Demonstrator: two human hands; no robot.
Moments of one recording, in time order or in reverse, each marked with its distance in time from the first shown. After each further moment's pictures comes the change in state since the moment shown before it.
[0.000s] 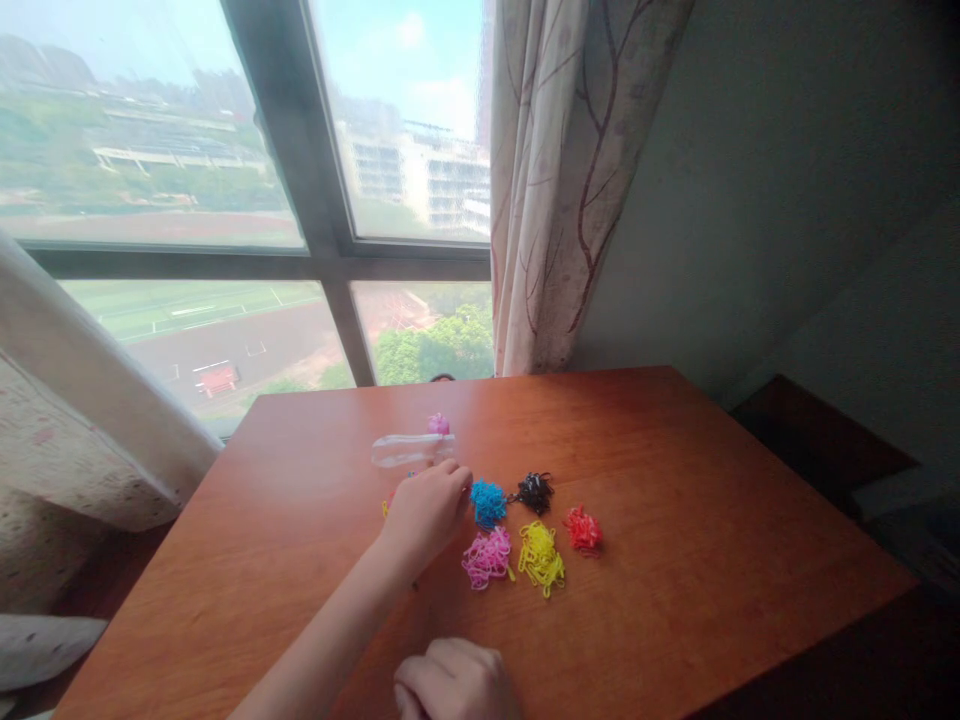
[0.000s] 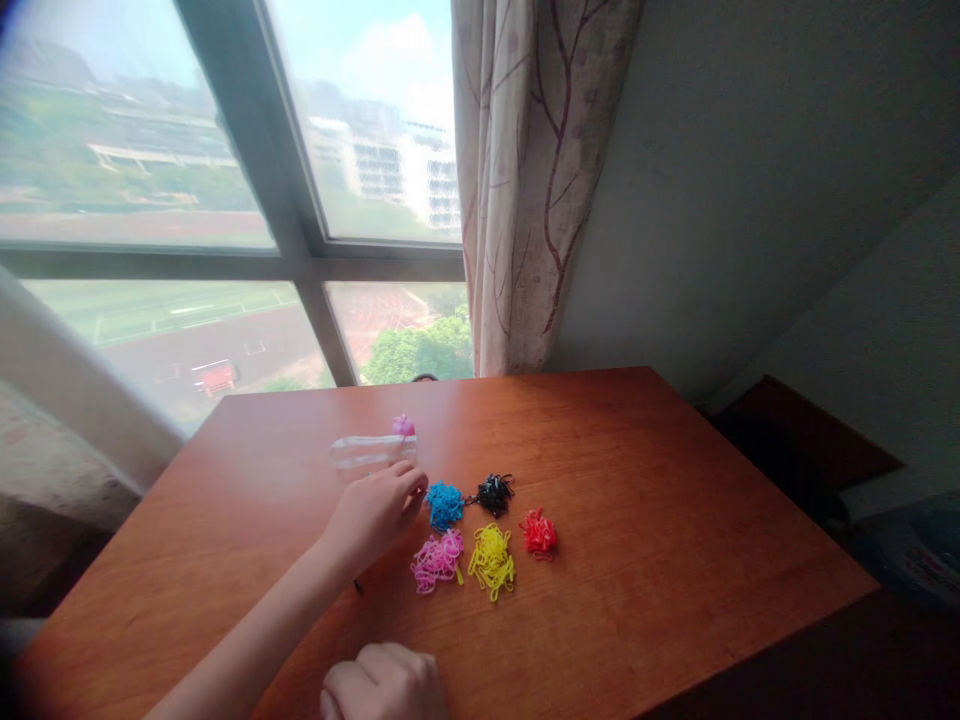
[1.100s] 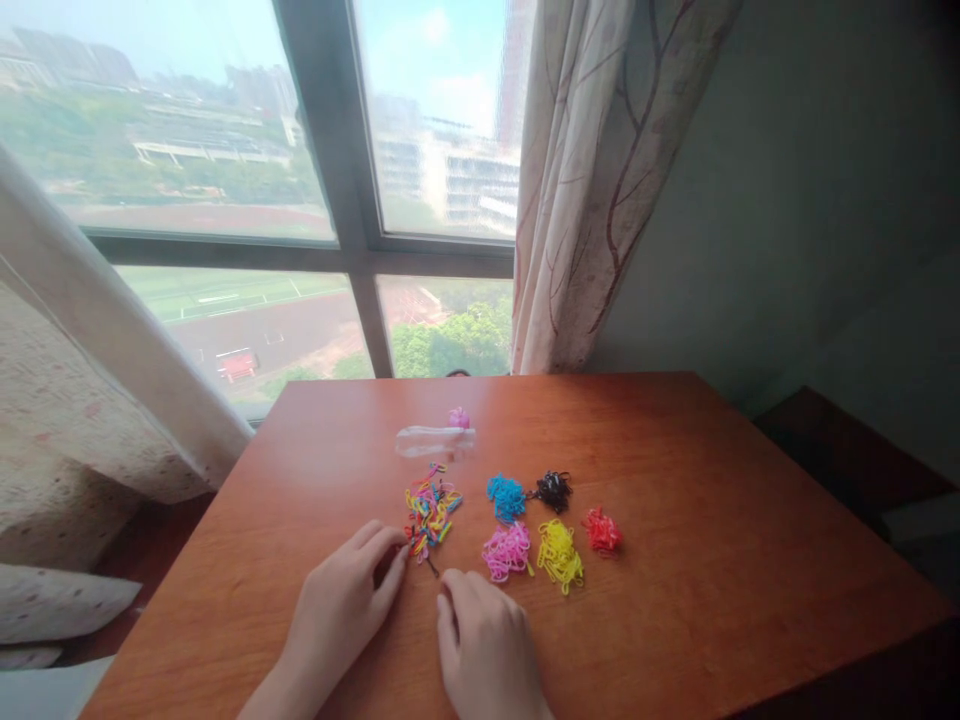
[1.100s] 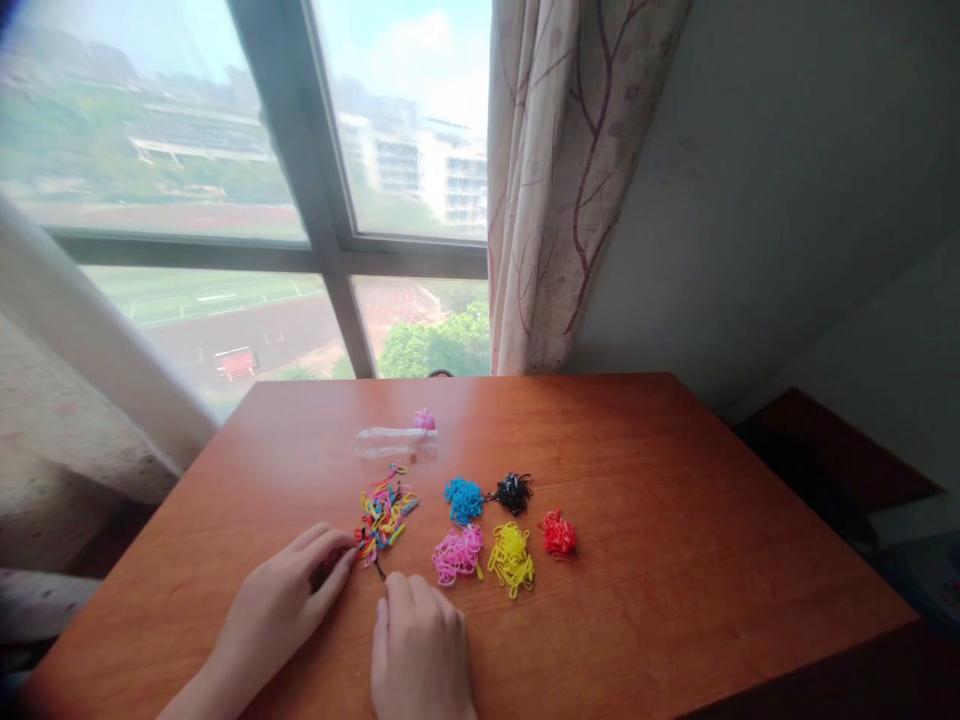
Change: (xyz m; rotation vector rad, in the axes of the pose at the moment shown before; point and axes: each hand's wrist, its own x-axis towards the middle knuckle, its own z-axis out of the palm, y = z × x) left_hand -0.120 -0.050 0.026 -0.283 0.140 -0.276; right_hand 0.029 -0.006 -0.014 -0.172 -0.146 0.242
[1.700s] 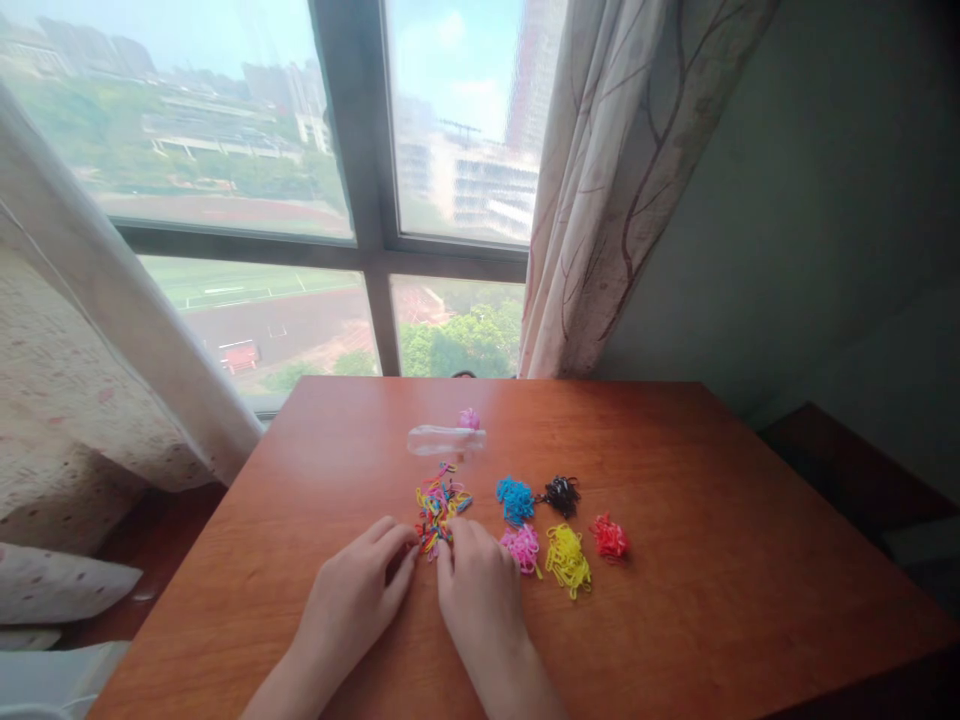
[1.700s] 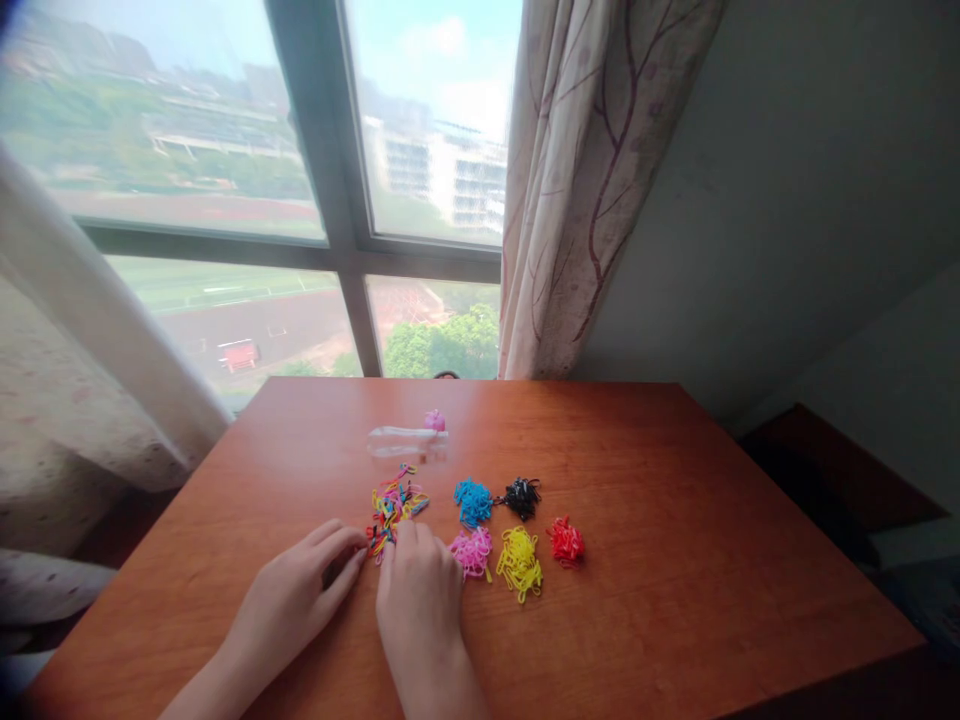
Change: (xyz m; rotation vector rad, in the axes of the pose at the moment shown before) left_hand -0.001 0.002 -0.005 -0.002 -0.040 0.012; right_hand 0.049 -0.013 0.004 -0.146 -0.029 0.092
